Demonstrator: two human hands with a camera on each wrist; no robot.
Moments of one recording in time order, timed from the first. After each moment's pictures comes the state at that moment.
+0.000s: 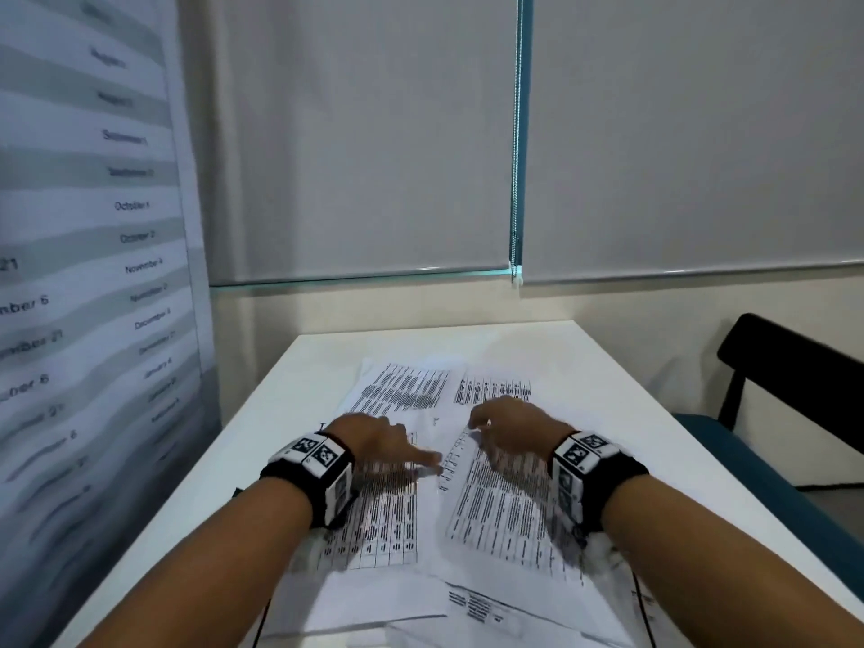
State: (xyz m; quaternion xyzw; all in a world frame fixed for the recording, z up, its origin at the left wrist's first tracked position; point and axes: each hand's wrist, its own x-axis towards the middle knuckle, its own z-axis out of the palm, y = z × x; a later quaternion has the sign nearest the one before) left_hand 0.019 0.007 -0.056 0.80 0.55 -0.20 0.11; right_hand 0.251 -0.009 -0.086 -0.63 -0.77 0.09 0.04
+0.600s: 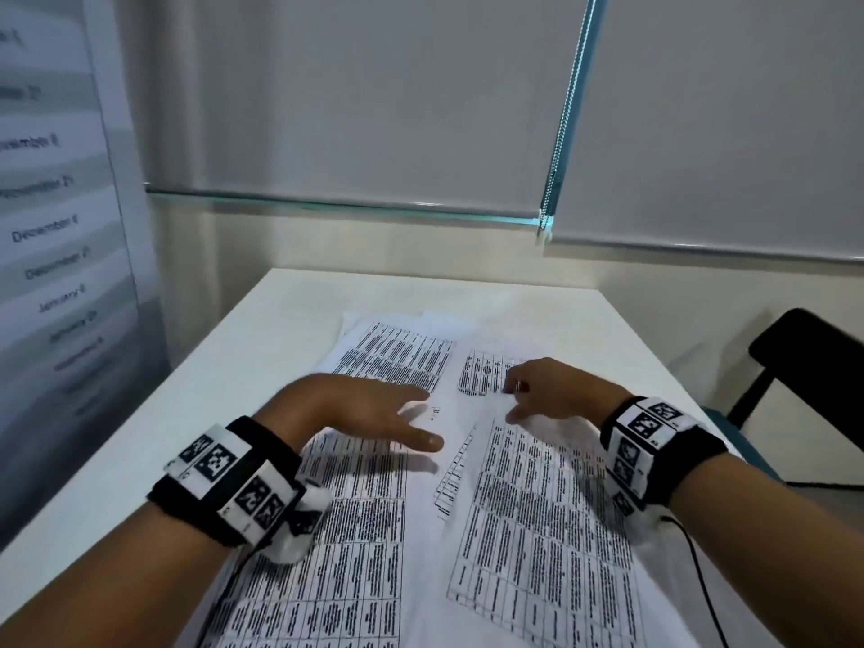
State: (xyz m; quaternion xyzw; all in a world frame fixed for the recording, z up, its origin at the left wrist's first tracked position) left_hand 0.014 0.066 -0.059 0.83 0.47 -0.12 0.28; right_hand 0.303 0.082 -0.093 -0.66 -0.74 0.14 -0.02
